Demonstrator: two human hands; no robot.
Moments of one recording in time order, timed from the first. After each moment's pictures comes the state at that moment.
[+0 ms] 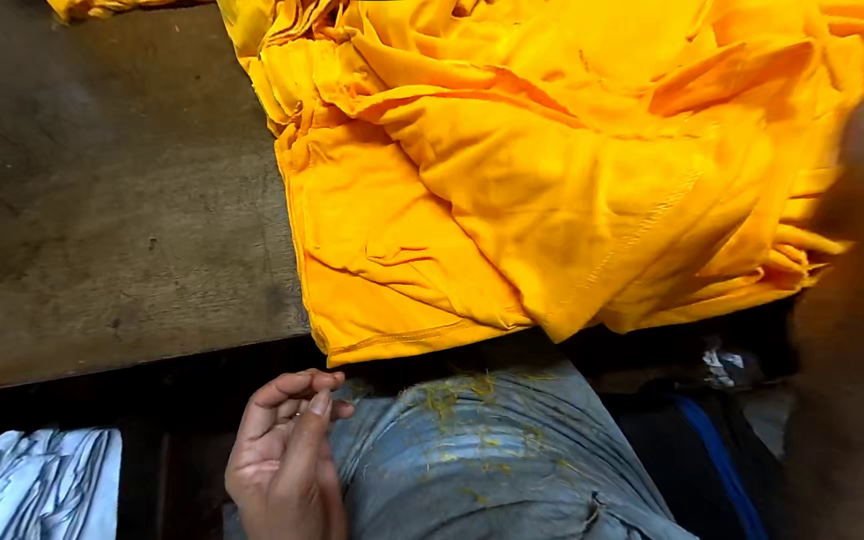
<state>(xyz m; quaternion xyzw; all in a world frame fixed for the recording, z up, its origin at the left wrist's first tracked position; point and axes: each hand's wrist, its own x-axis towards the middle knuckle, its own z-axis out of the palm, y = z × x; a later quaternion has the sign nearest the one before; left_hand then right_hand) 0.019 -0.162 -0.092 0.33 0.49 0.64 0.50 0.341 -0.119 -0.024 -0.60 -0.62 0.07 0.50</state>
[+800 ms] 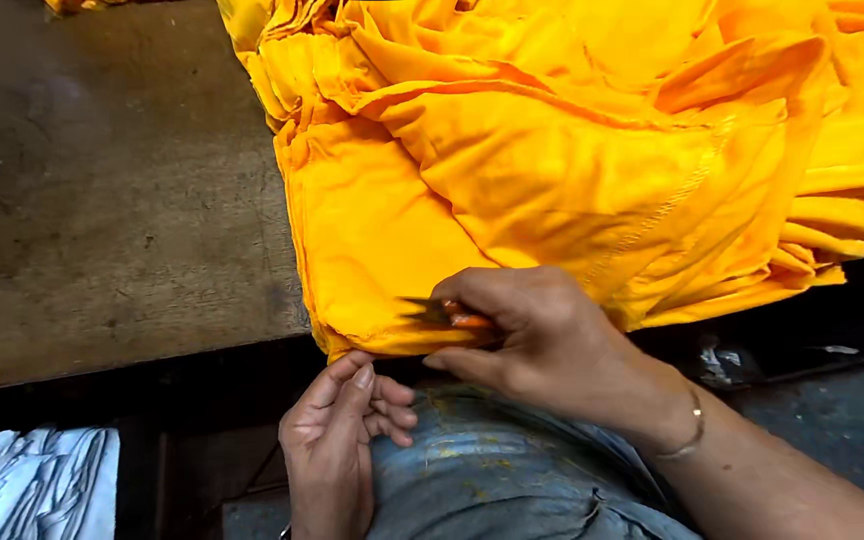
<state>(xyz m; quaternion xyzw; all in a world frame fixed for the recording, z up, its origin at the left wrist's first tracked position) 0.037 -0.154 -0.098 0.34 0.42 0.57 0.62 0.251 -0.091 -0.062 -0.44 -0.81 0.22 0.33</state>
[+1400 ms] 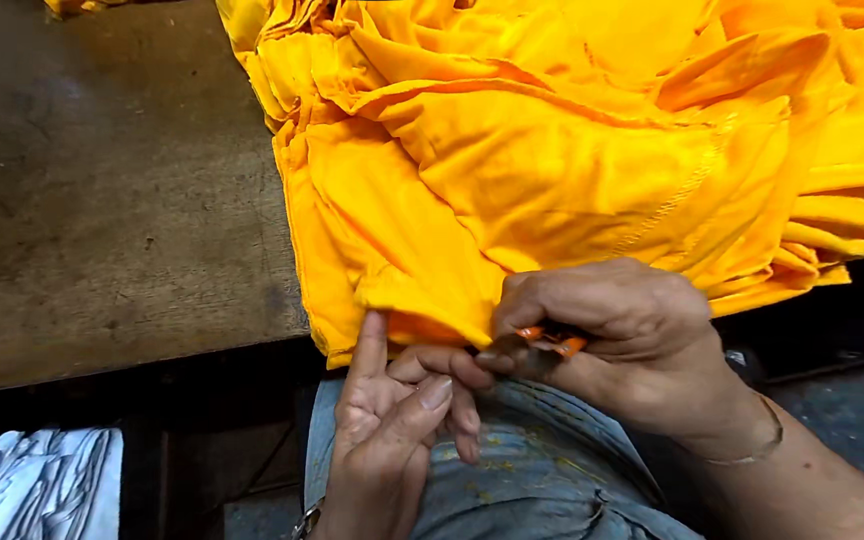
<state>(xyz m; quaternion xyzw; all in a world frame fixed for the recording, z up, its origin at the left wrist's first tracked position) 0.065 -0.142 -0.078 0.30 0.21 0.52 0.77 0.276 -0.096 -0.051 -0.30 -0.77 0.33 0.46</state>
